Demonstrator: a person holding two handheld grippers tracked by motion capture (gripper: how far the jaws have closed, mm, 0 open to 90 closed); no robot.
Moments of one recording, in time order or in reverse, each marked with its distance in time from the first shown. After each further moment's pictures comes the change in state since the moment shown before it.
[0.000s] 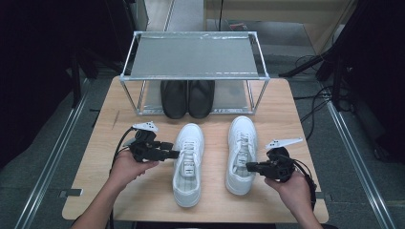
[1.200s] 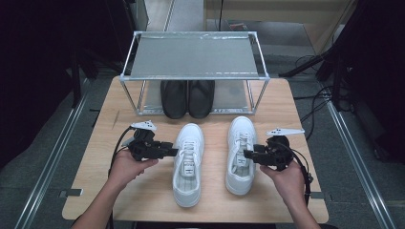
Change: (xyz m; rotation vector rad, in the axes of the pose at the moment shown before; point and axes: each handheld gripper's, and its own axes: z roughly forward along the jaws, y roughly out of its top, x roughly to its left) left arm 0.002 0.000 -0.002 -0.011 0.020 -0.024; right arm -0.009 0.025 0.006 -0.125 -0.167 0.066
